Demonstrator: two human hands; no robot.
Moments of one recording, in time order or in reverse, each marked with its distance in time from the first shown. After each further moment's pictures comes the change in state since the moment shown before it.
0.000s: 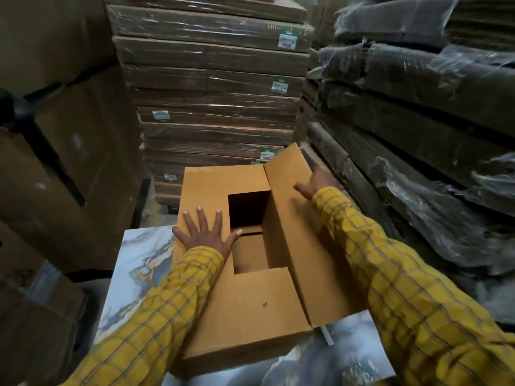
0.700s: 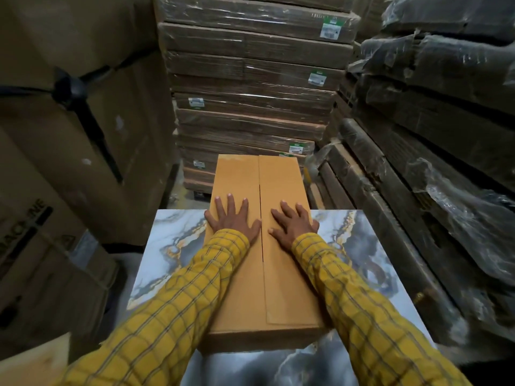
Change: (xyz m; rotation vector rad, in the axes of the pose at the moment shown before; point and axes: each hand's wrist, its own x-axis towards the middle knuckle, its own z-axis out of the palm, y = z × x) left_hand 0.002 -0.012 -0.008 -0.113 -0.042 0.022; right_hand -0.098 -0.028 0.128 -0.226 -0.341 -0.433
